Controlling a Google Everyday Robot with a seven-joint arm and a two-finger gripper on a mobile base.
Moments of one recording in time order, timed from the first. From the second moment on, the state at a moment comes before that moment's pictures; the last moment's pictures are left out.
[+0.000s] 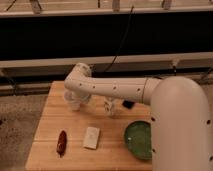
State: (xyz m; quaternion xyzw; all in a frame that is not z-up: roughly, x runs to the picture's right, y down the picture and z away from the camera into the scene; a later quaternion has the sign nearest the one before) arm -0.116 0.084 0.818 -0.21 -0.14 -0.46 0.85
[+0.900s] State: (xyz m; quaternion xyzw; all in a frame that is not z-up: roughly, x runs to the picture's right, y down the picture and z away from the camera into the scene) arm -0.120 0.087 0.825 -0.21 -0.15 -0.47 0.84
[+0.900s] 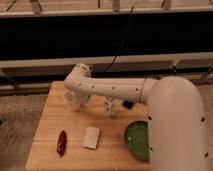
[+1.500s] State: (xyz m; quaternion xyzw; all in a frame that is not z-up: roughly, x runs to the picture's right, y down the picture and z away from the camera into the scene) arm -0.122 0.089 0.827 -0.21 -0.15 -0.47 0.84
